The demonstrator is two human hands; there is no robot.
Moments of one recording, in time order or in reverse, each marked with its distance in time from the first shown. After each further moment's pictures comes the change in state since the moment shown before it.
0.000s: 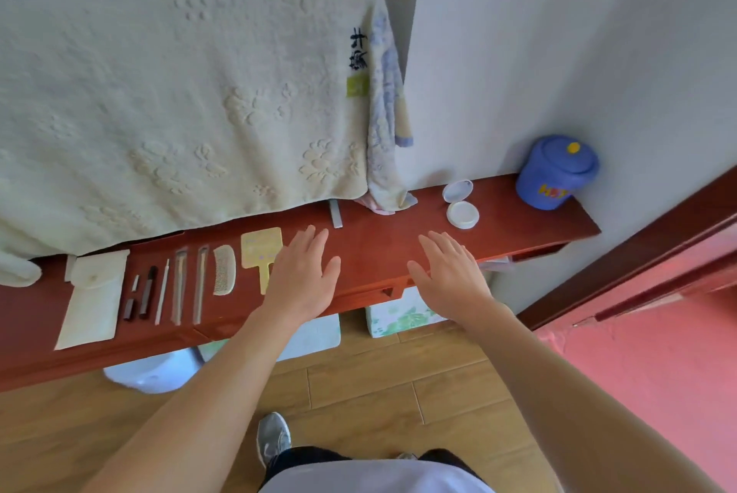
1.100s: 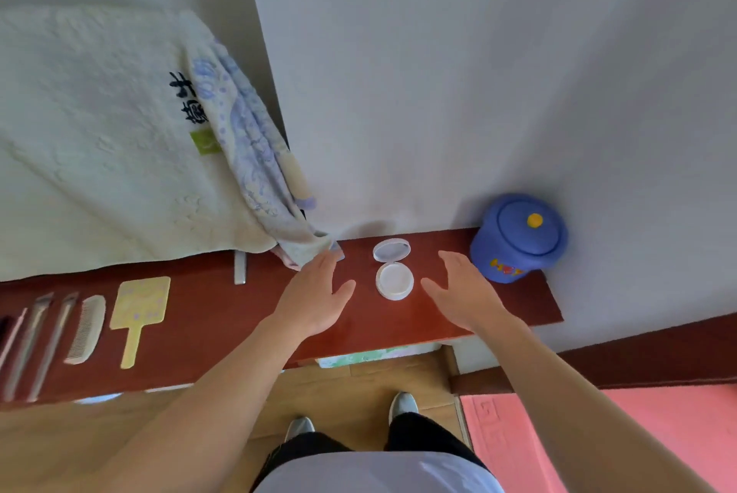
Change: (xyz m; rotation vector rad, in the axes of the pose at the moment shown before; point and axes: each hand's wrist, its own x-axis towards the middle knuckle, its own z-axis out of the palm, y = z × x) left_hand 0.184 0.153 0.112 -0.128 -0.149 -0.068; right_hand 0.180 0.229 -0.063 0.107 -0.175 0.083
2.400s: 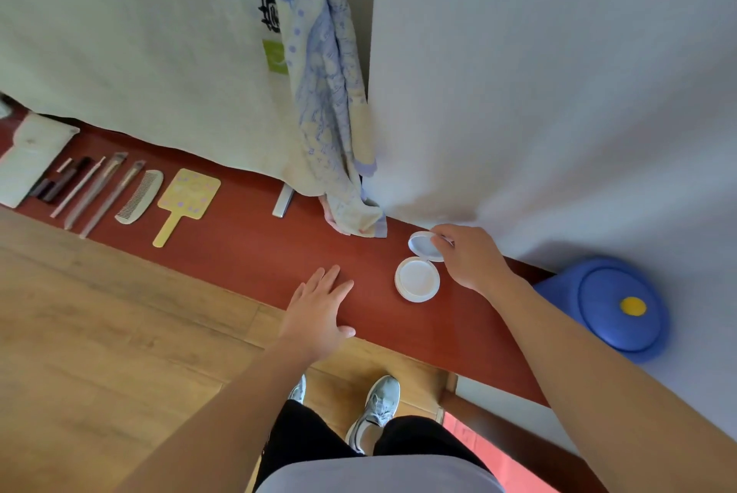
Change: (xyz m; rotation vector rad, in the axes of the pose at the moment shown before) left_hand -0.035 -0.029 0.100 0.127 -0.022 -0.376; right_hand 0.134 -0.035 0.013 -0.135 -0.197 -0.493
